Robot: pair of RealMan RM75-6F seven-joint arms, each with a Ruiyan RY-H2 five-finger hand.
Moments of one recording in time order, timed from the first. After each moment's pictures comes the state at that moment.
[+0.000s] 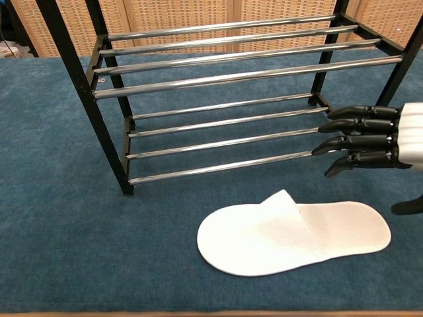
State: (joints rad) left arm -0.15 -0.77 -0.11 -1.99 1.26 1.38 0.09; right arm 0.58 -1.48 -0.14 -0.83 -2.21 1.55 0.17
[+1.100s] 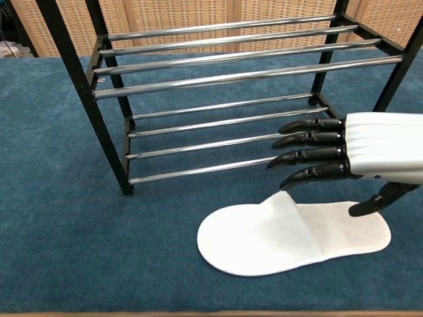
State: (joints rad) left arm -0.20 -0.84 -0.12 -1.99 1.13 1.37 0.28; right arm 0.73 -1.70 -0.26 -0.46 -2.19 1.69 0.33
